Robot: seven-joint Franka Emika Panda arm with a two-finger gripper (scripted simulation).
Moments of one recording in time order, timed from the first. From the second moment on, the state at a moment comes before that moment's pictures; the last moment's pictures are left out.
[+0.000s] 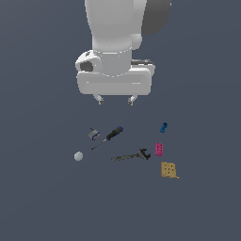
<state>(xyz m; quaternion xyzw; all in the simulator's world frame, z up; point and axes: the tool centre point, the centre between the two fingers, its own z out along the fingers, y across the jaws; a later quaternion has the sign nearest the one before) 0.010 -0.015 0.335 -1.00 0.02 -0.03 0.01</state>
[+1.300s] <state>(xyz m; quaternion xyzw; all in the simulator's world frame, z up) 0.042 0.010 0.245 -0.96 0.27 -0.01 0.02</state>
